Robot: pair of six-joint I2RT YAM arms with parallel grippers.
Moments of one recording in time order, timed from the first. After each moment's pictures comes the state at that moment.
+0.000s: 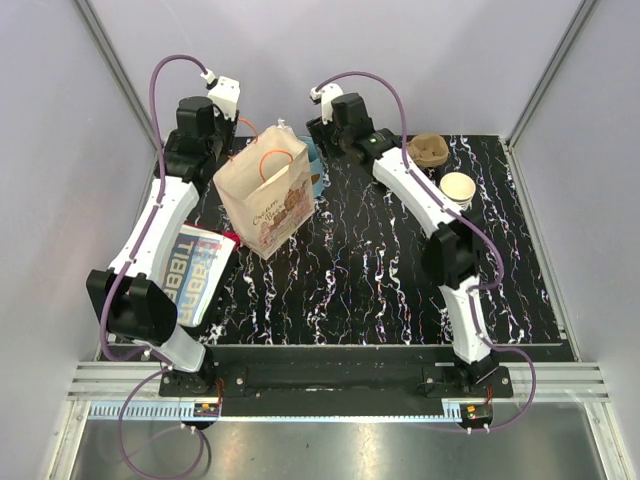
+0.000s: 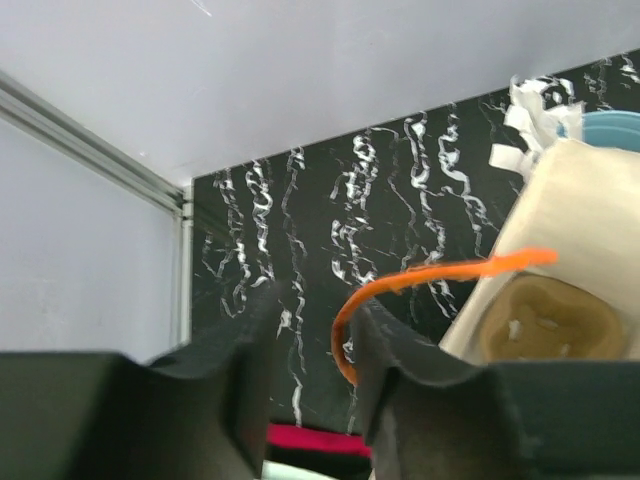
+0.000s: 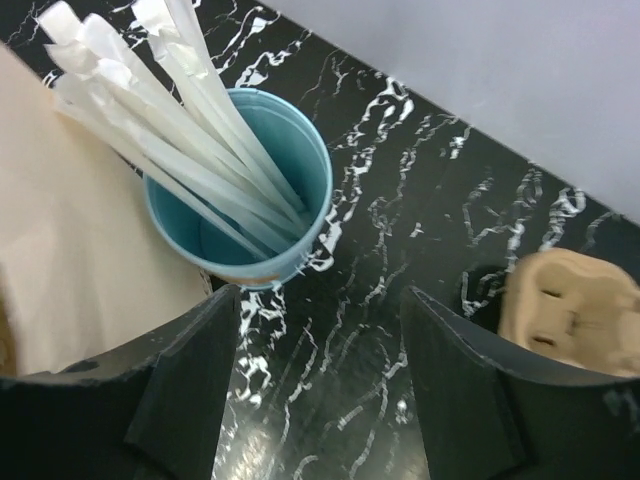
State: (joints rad) left arm -0.19 1.58 1.61 -0.36 -0.17 0.27; right arm 0.56 2.19 2.24 -0.52 0.10 -0.09
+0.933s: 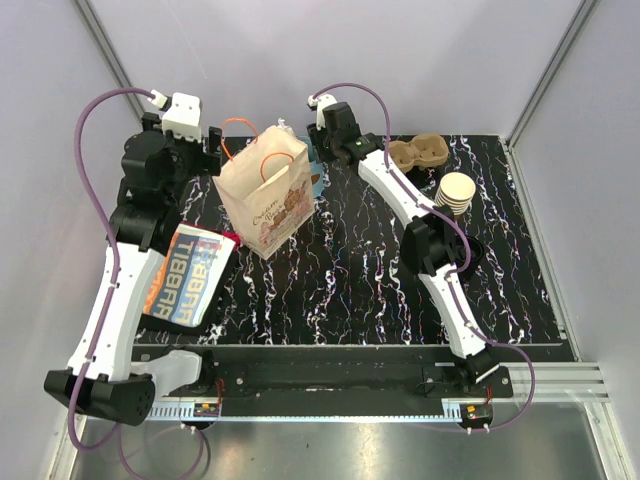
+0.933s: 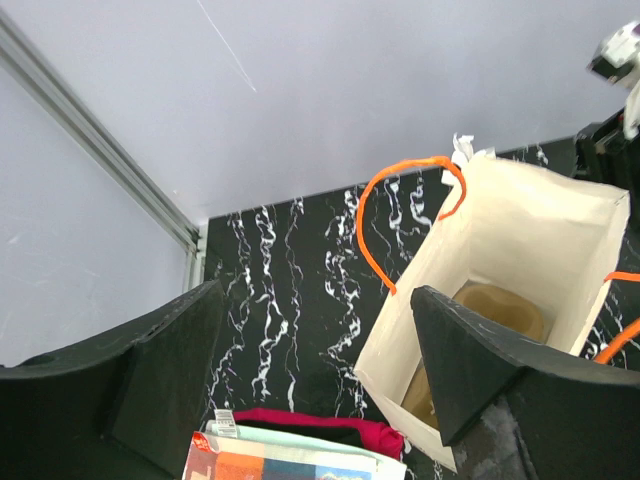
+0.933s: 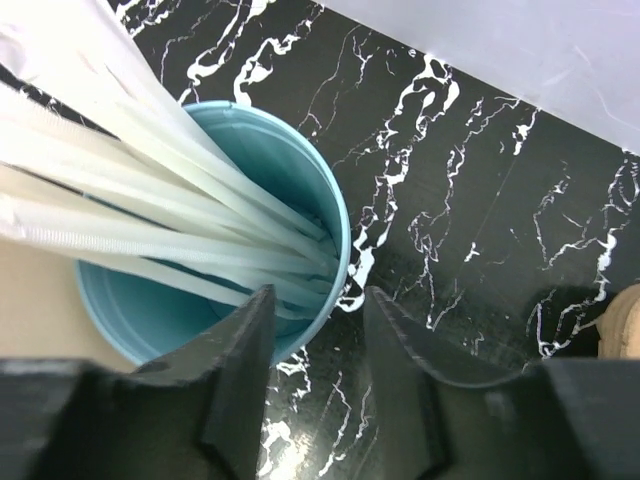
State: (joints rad) left arm -0.18 1.16 1.40 -0.35 -0.11 0.21; right arm 0.54 2.52 2.54 -0.55 0.04 0.02
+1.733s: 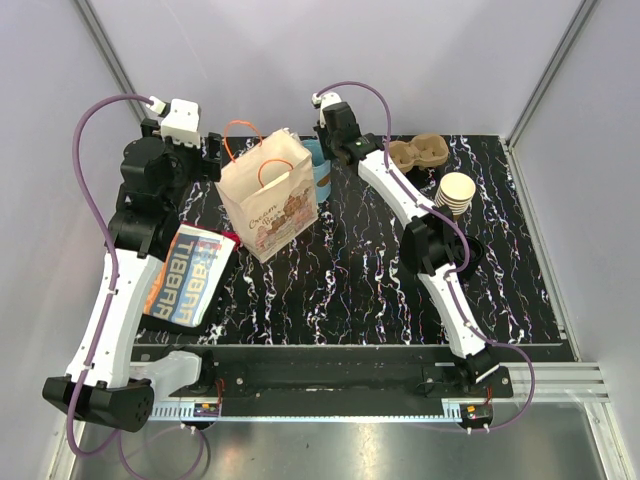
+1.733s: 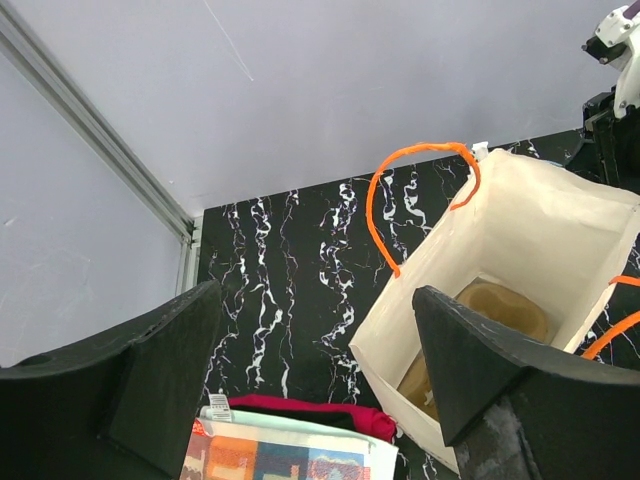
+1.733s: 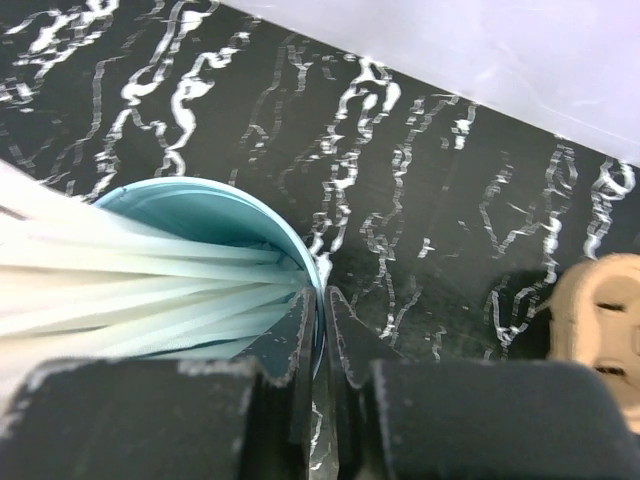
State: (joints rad) left arm -0.18 1.10 1.36 -0.37 -0.11 0.19; right arm 0.54 2.54 2.56 -0.55 0.15 0.03
